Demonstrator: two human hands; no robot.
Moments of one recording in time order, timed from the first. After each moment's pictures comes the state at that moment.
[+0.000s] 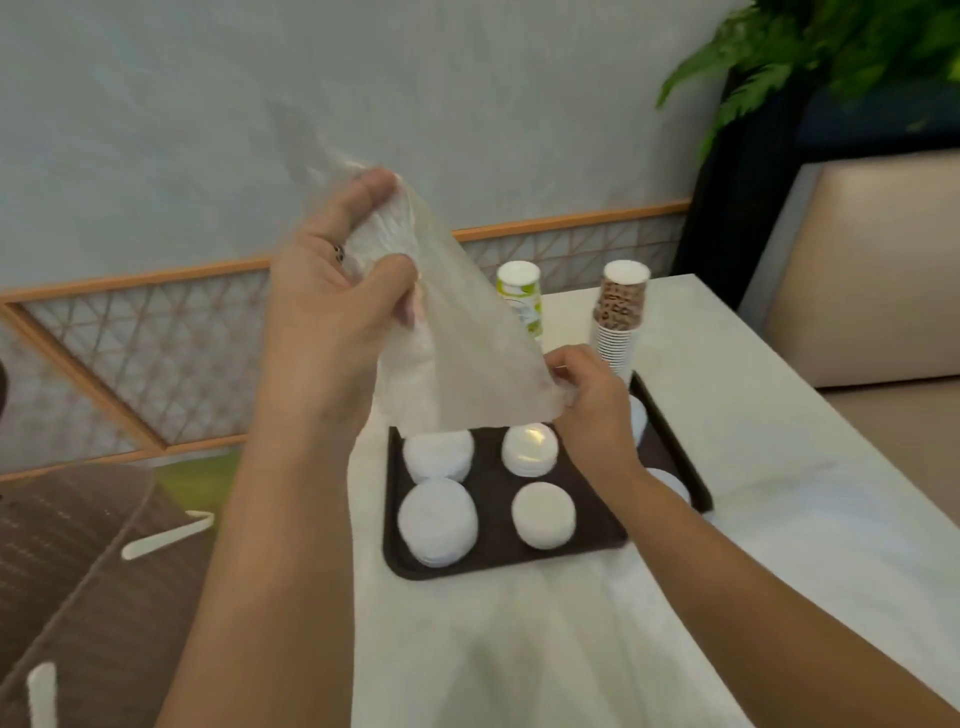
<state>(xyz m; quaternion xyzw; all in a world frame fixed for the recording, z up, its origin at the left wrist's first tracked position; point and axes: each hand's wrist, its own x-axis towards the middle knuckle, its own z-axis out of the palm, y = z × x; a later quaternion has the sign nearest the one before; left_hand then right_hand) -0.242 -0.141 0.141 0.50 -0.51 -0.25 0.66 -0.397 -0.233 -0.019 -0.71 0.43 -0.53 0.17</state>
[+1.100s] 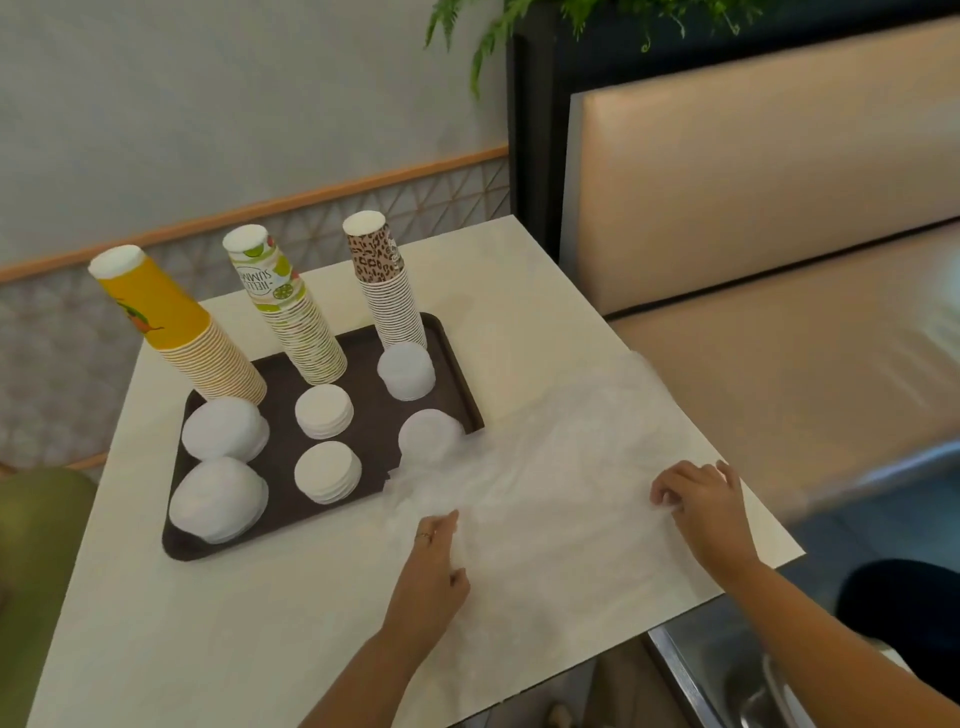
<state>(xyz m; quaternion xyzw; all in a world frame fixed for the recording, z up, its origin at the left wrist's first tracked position) -0.473 -0.083 -0.154 0.65 -0.67 -0.32 0.14 -0.797 -0.133 -0.197 -0.70 0.67 -0.25 0.01</state>
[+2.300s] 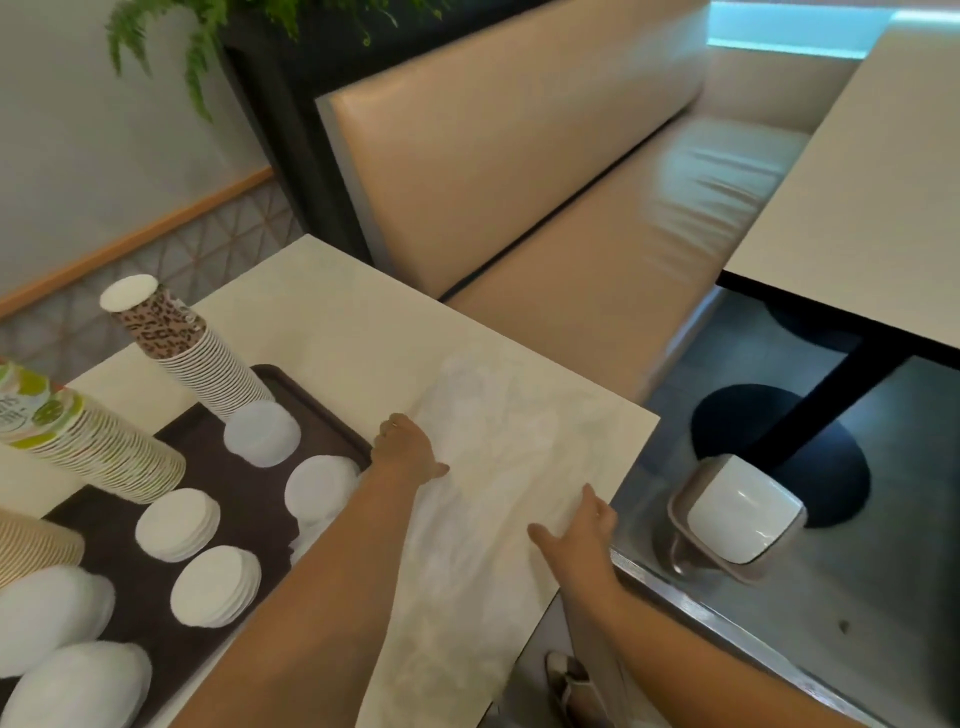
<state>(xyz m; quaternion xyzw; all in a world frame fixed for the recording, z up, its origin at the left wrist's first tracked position) -0.567 -0.233 -0.128 0.60 -0.76 -0.17 -0.18 -0.654 -0.038 -0.137 -0.17 0.80 -0.40 0.40</state>
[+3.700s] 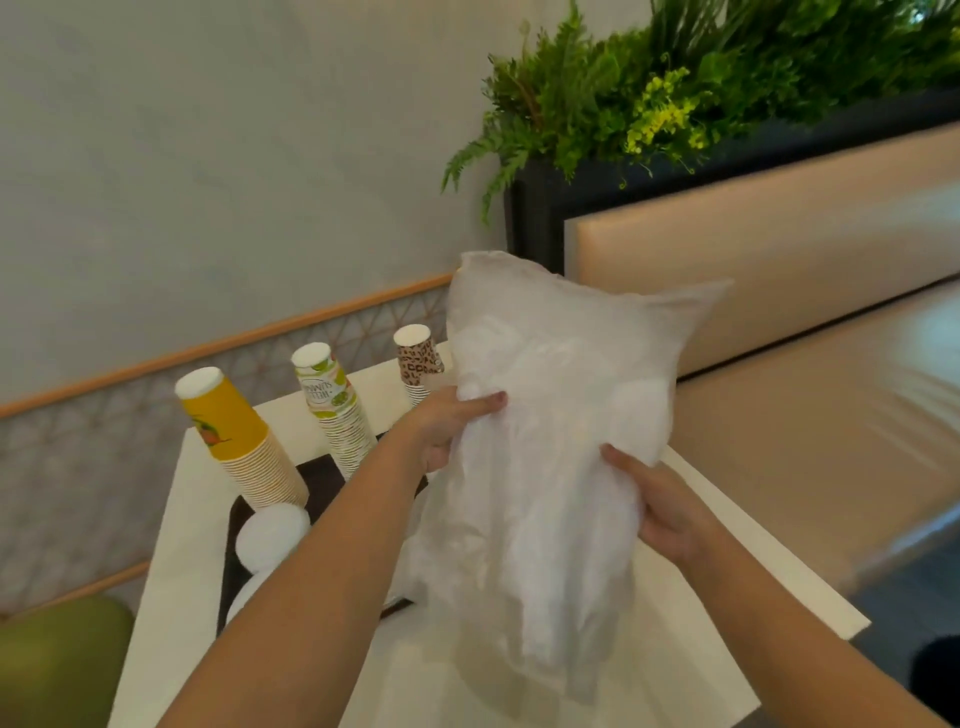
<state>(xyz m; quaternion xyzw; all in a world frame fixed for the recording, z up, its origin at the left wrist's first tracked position) -0.451 -0.242 0.050 0.51 -0.47 -0.64 0.32 -0.662 -0.167 -0.032 -0.21 0.39 -0.57 0.69</state>
